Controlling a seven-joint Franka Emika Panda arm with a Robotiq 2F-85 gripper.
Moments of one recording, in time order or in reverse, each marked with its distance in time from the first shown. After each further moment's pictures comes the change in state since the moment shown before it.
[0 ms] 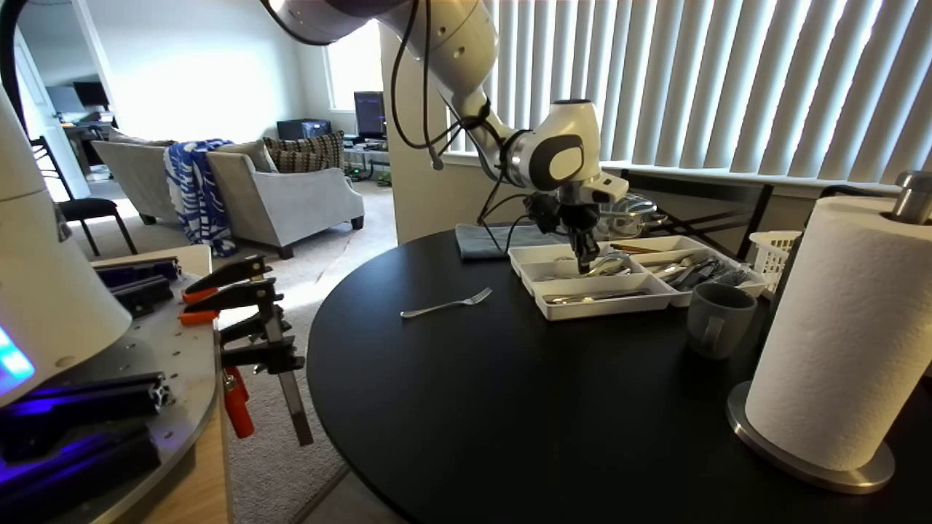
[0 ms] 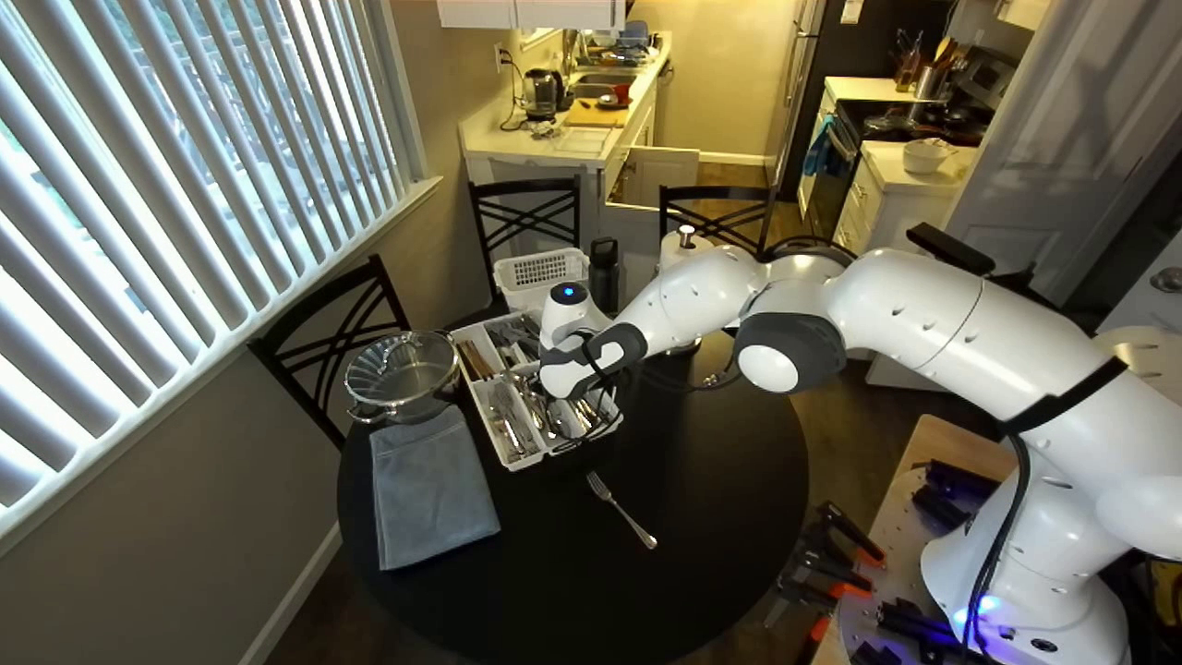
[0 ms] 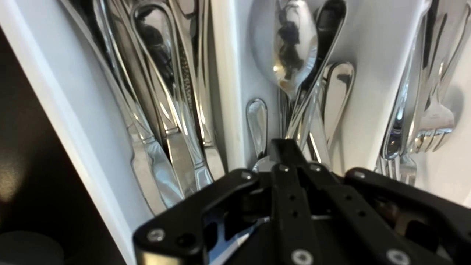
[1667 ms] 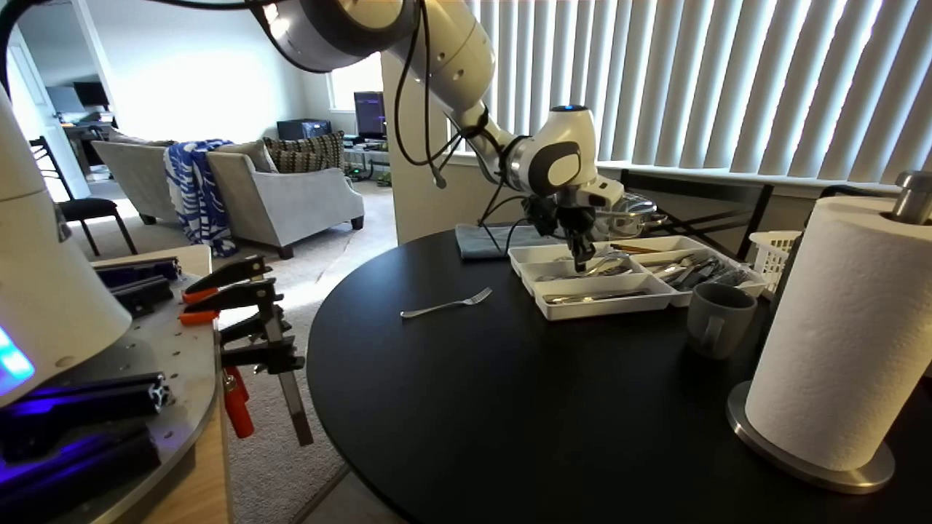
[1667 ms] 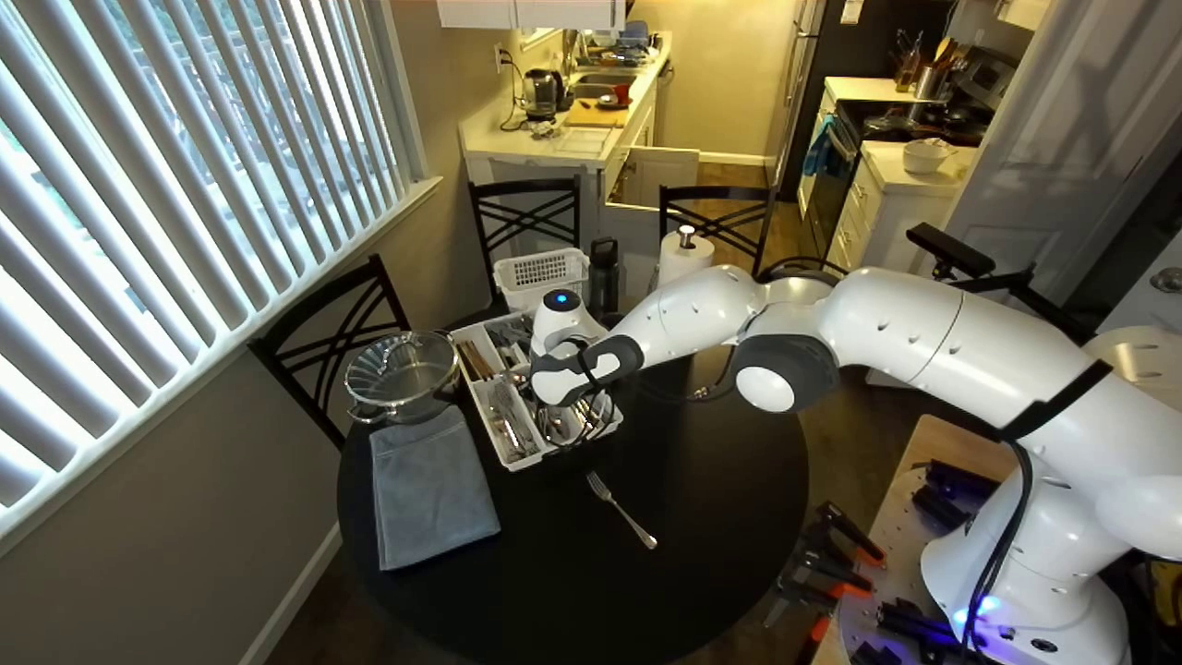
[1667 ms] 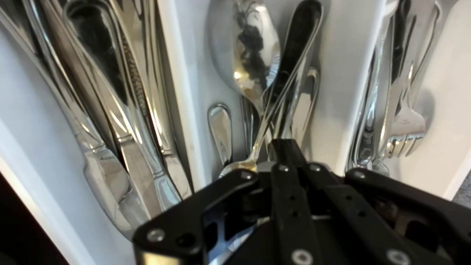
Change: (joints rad) arm -0.002 0.093 0.025 0.154 0.000 -0.035 0.001
